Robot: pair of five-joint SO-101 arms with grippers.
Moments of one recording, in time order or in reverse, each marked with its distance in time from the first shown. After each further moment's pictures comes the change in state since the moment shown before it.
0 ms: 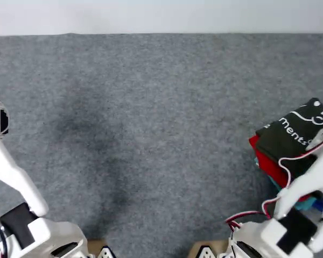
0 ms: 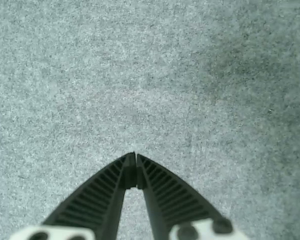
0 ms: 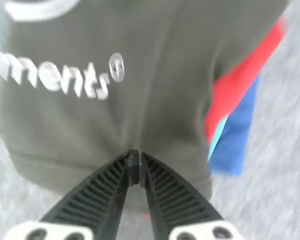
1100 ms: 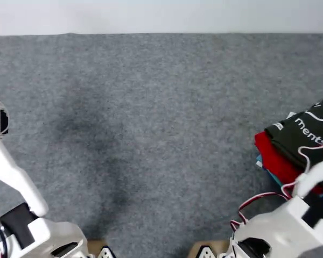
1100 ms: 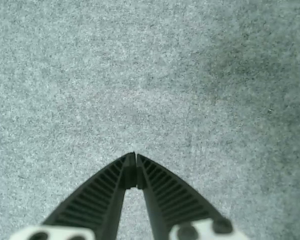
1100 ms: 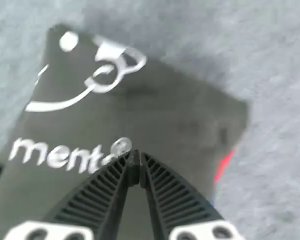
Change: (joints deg) left arm 0.0 0.0 0.0 0.0 0.0; right arm 2.3 17.6 -18.0 -8.4 5.6
